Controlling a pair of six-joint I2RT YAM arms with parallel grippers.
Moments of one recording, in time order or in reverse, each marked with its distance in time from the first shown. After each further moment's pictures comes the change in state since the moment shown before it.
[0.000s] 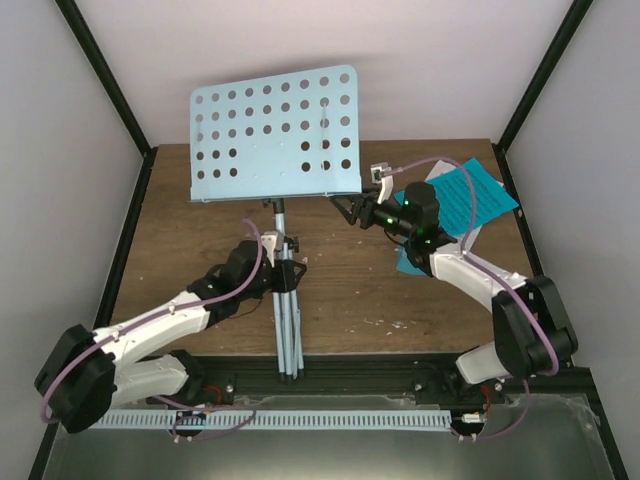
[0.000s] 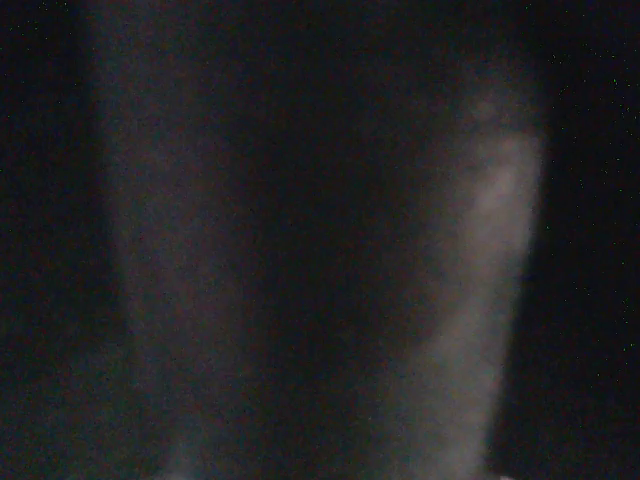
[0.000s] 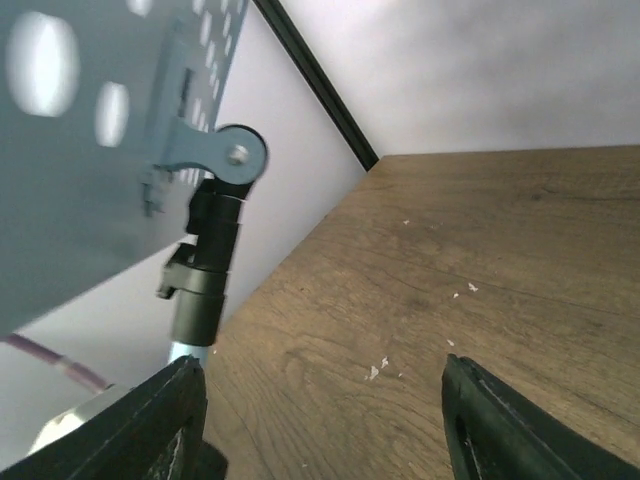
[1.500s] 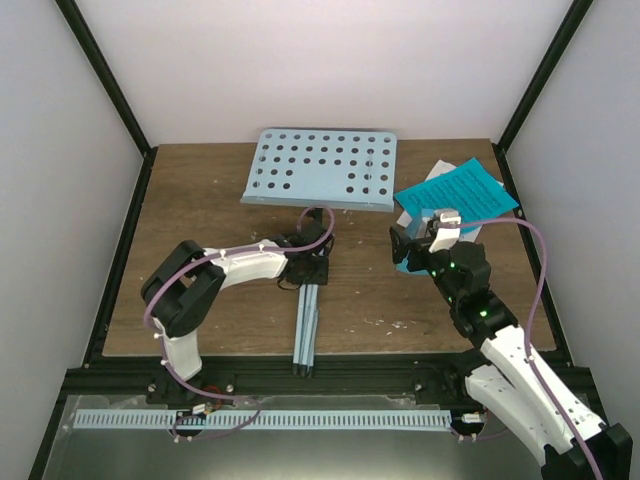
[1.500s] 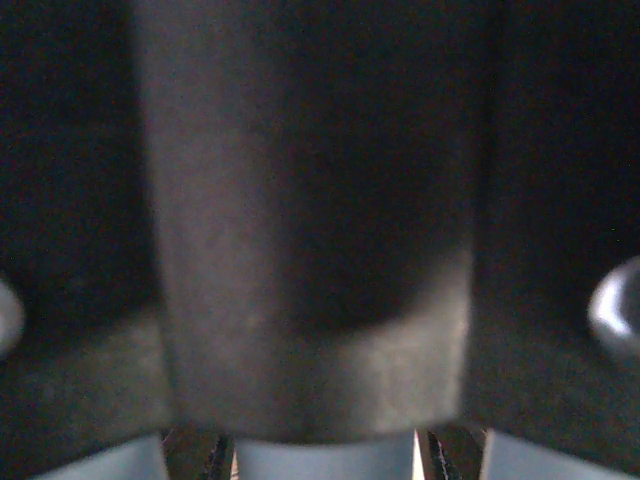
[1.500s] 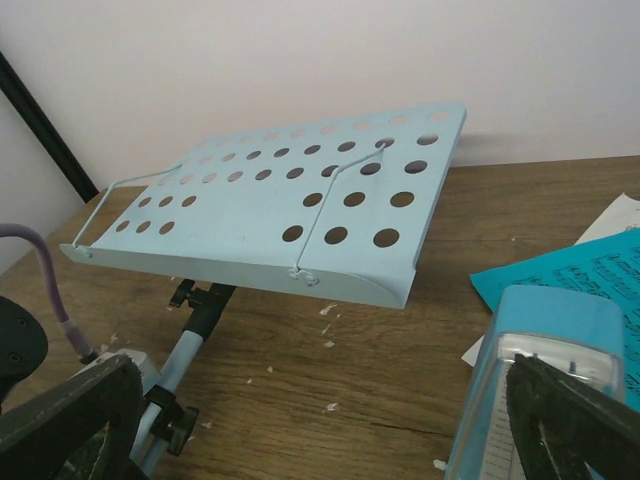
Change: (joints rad) left arm -0.048 0.740 0.534 -0.380 -0.114 -0.024; right arm 0.001 -0.795 -0.332 -0.558 0.626 -0.278
